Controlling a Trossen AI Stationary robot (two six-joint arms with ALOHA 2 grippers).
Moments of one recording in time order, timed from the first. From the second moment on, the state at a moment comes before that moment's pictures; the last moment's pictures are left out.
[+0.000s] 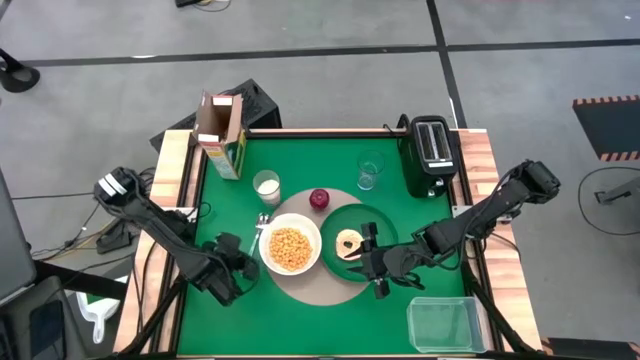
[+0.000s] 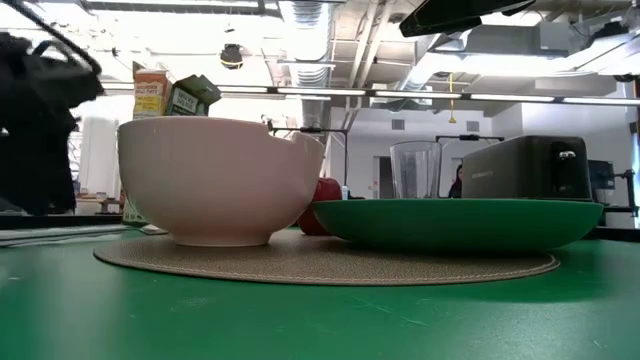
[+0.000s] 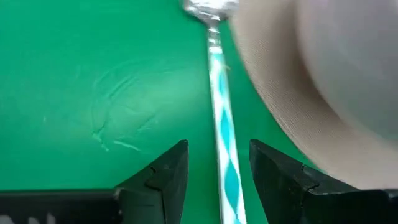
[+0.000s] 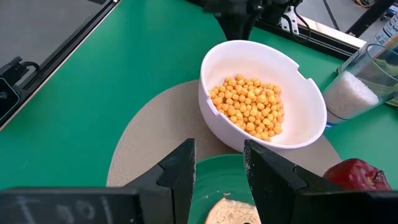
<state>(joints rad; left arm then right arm) -0.74 1.49 0.73 -0.84 -0.53 -2.02 0.49 1.43 0.95 -0.11 0.39 -0.03</state>
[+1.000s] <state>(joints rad) -0.75 1.46 0.66 -0.79 -0.34 -1.08 0.50 1.43 0.95 -0.11 0.39 0.17</state>
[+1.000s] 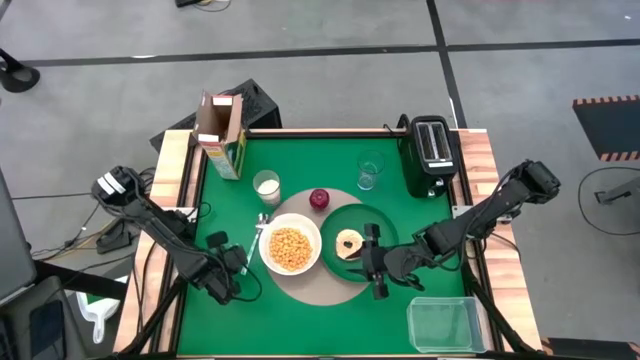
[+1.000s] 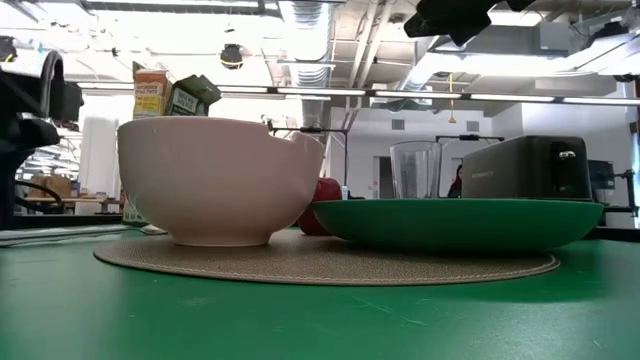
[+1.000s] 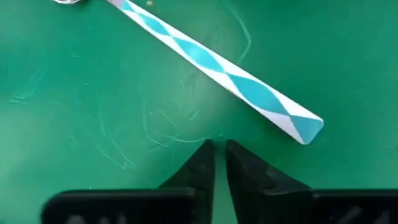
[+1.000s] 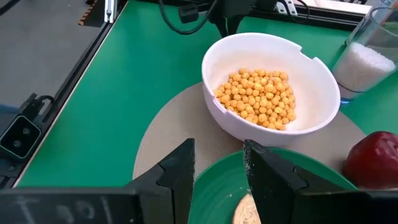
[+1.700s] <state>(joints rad) -0.75 1.50 0.69 -0.64 -0.34 -0.98 0.50 1.43 0.95 -0.11 0.39 0.19</state>
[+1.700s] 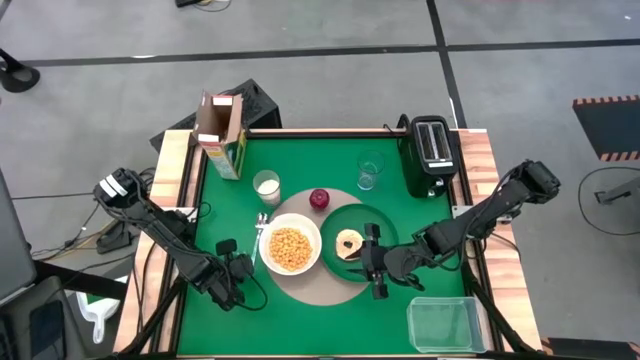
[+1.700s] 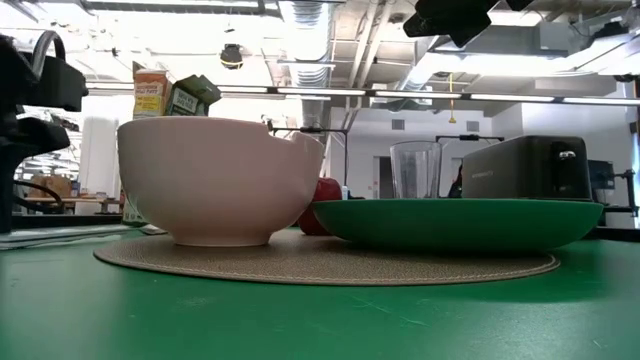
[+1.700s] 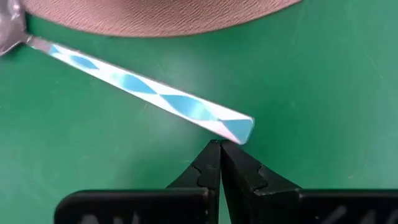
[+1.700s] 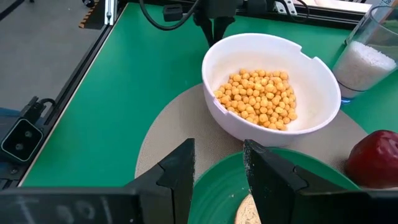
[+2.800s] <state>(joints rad) -0.75 1.28 0.78 -0.61 -0.43 -0.83 0.51 1.35 0.95 -0.13 0.39 0.16</state>
